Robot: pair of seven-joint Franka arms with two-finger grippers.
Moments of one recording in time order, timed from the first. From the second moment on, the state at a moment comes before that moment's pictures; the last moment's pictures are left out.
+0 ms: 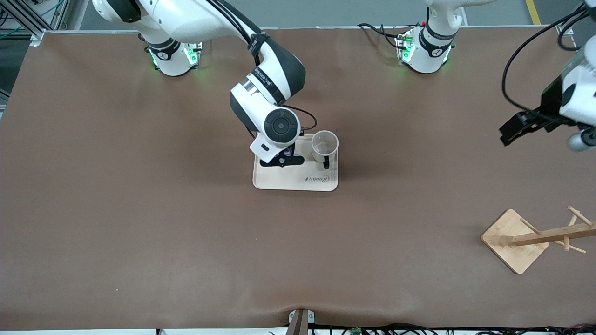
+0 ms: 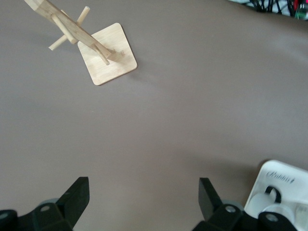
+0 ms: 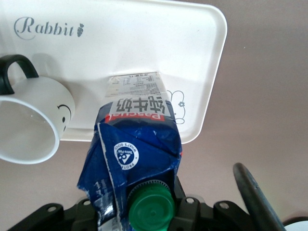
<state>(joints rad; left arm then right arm) 0.05 0.07 -0.20 -1.41 0.11 1.53 -0.38 0.68 0.69 0.08 -1.26 0.16 1.59 0.68</state>
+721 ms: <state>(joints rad) -0.01 -0.15 -0.02 -1.63 0.03 1.51 -0.13 0.68 0.69 0.07 -1.27 0.14 1.60 0.70</state>
